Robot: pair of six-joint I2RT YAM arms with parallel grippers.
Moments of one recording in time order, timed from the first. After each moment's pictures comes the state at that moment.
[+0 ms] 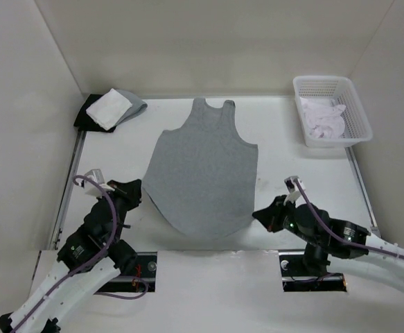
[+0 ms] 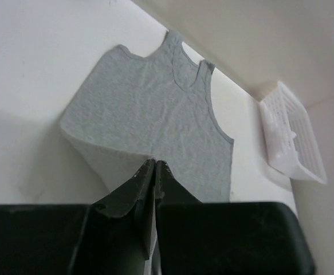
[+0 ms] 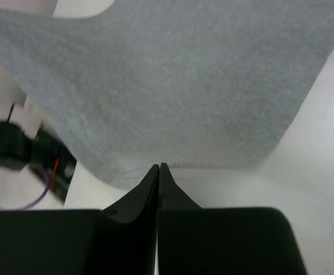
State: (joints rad) left arm -0.70 0.24 0.55 -0.50 -0.66 -0.82; right arm 1.11 0.43 0.52 -0.49 0.36 0.80
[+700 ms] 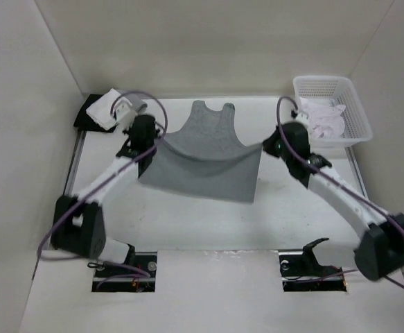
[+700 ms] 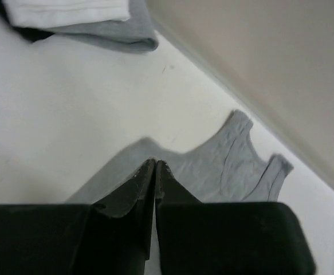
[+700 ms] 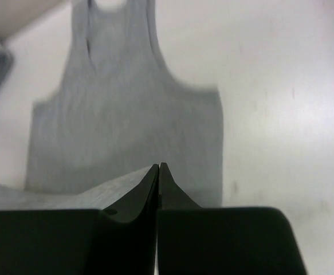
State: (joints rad) left arm -0.35 1.31 0.88 0.06 -0.62 -0.78; right arm 0.45 1.17 0.87 -0.20 0.26 0.68
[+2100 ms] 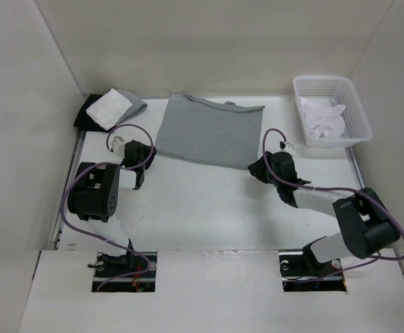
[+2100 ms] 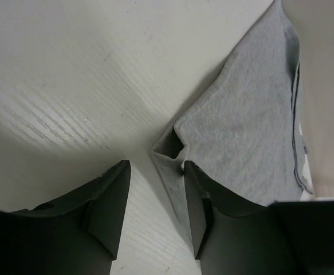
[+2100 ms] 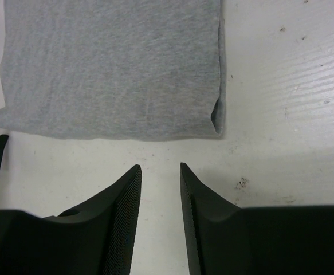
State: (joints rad) left arm -0.10 1.77 0.65 0.61 -0.17 -1.09; right arm 0.42 1.43 0.53 0.38 0.10 0.82
